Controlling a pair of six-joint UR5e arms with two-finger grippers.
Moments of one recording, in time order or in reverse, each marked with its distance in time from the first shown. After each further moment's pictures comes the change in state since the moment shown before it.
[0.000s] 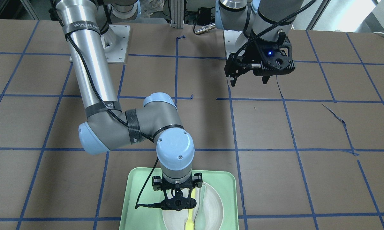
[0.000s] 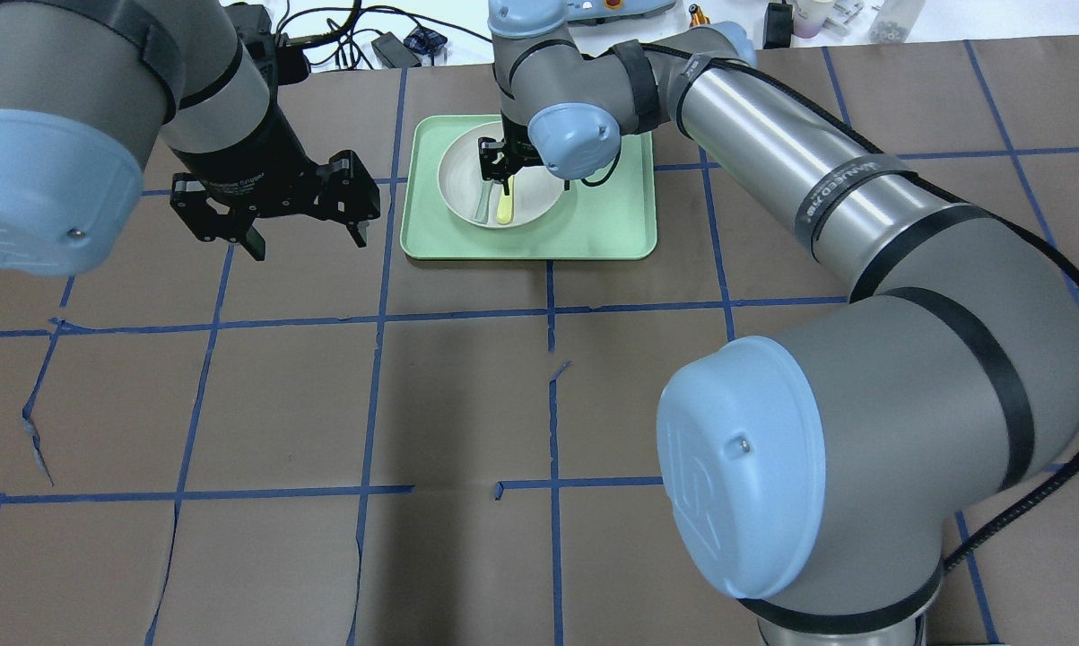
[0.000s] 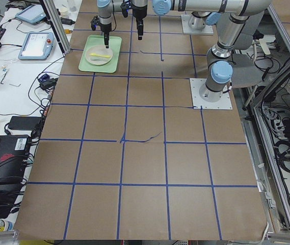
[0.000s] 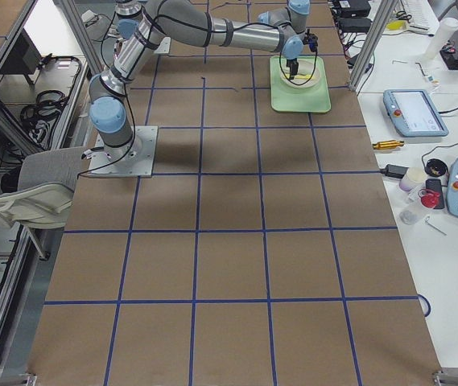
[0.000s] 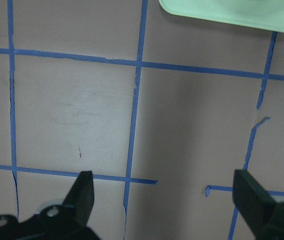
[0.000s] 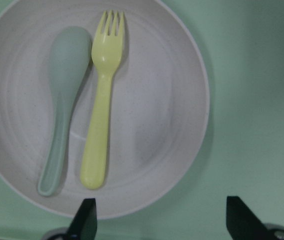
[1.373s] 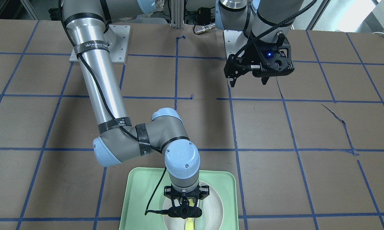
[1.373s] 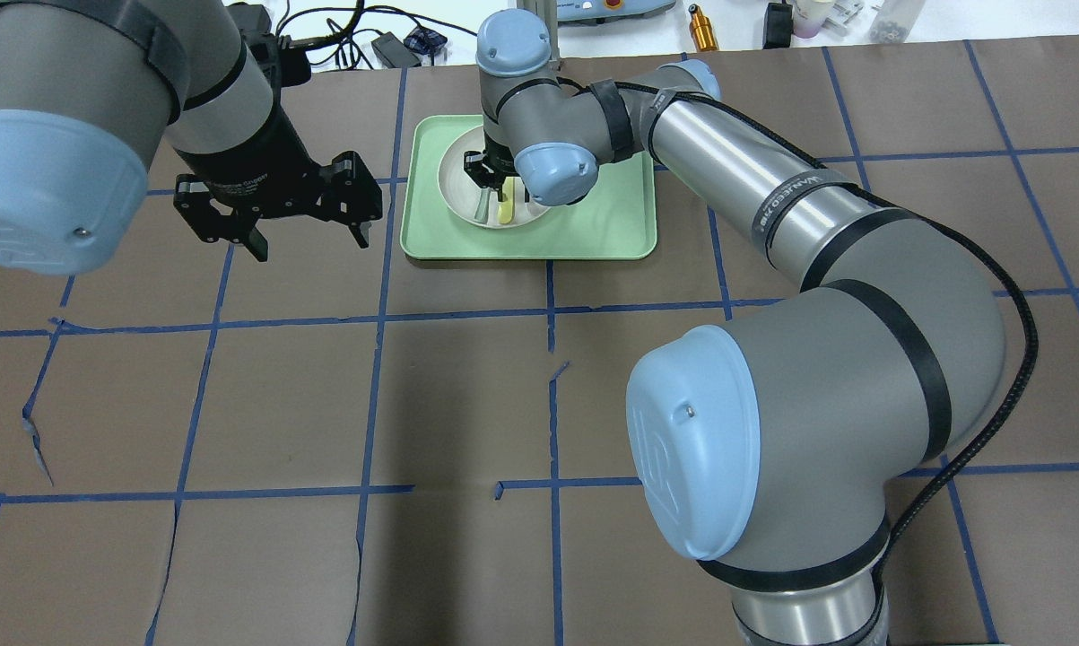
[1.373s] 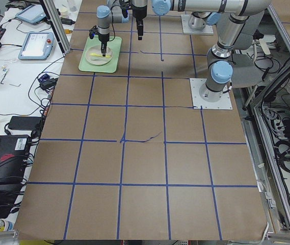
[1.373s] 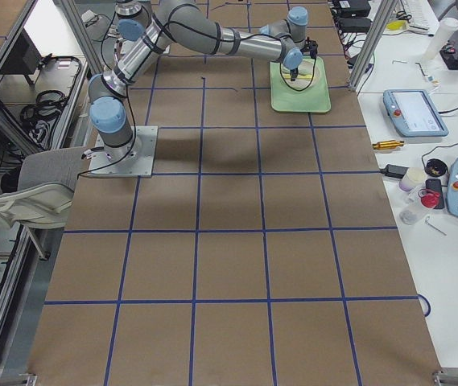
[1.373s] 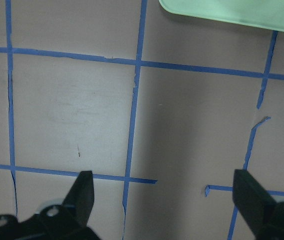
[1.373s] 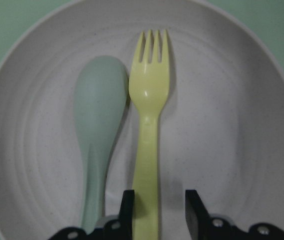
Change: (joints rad) left arm -0.001 -0.004 -0.002 0.001 -0.002 -0.003; right arm 0.012 0.082 -0.022 -0.138 0.037 0.097
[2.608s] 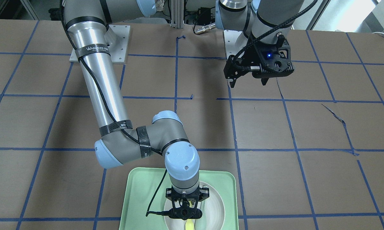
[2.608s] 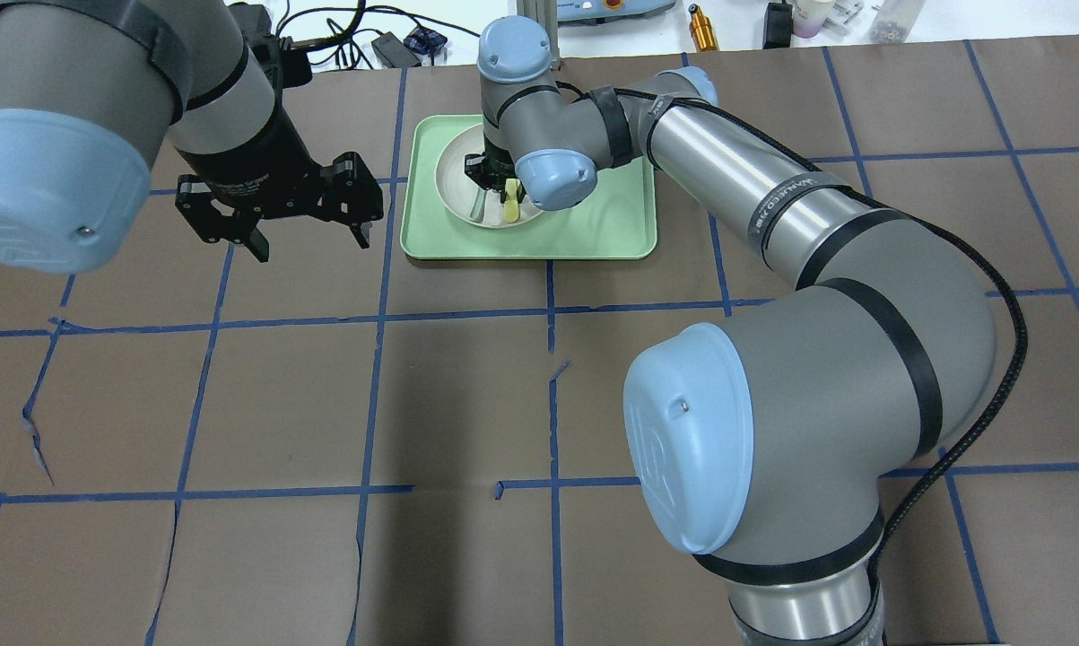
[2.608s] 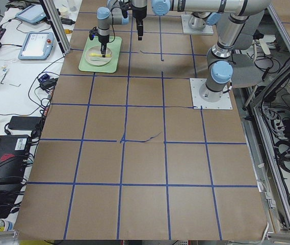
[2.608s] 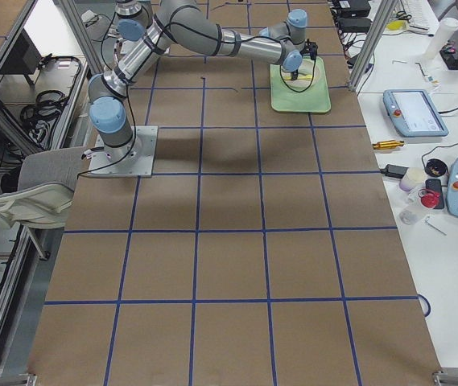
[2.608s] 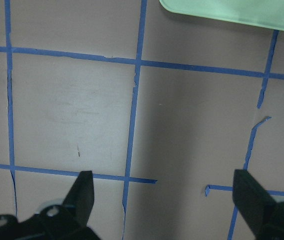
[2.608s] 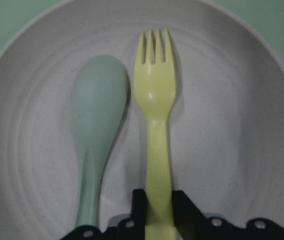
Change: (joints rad) left arm 0.000 -0.003 0.000 0.000 0.000 -0.001; right arm -0.001 0.009 0.001 -0.025 0.005 0.004
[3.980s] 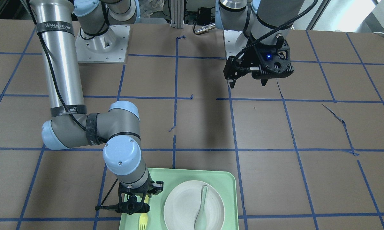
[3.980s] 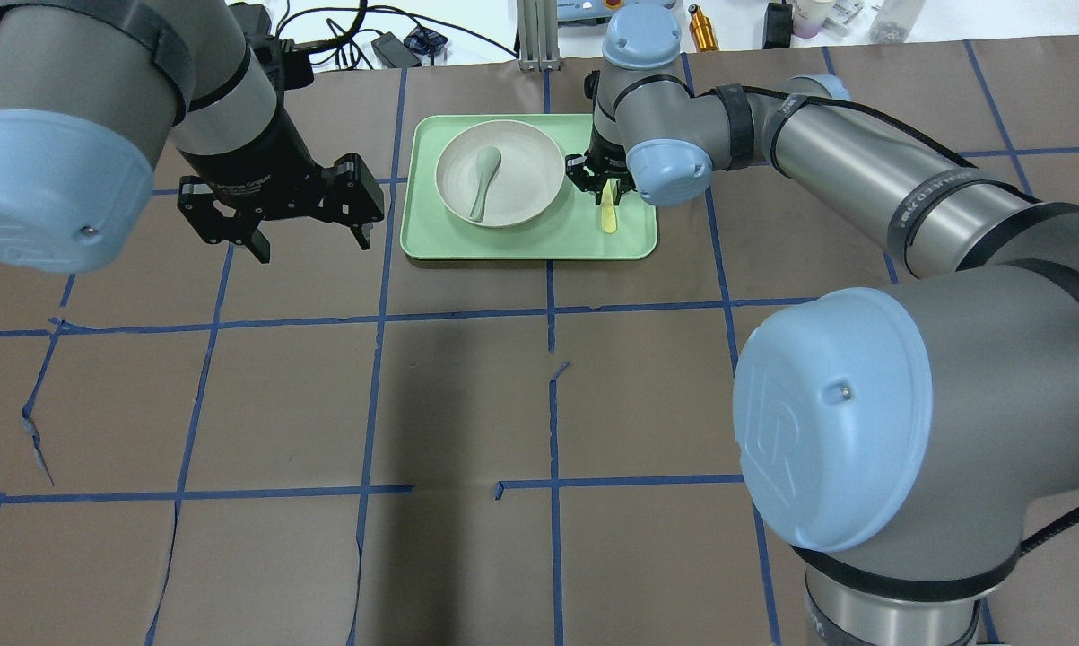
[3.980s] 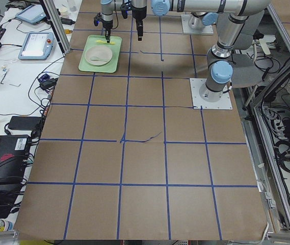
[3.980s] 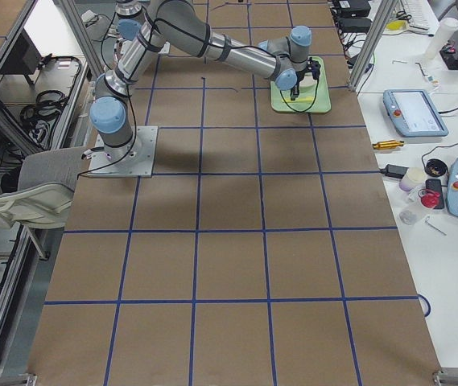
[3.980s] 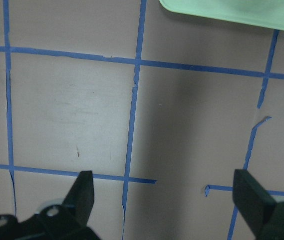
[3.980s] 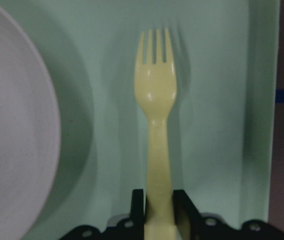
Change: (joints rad) left arm 0.000 -0.003 -0.001 0.000 -0.001 0.001; right arm -0.164 -0.171 0.276 -0.049 0.002 -0.183
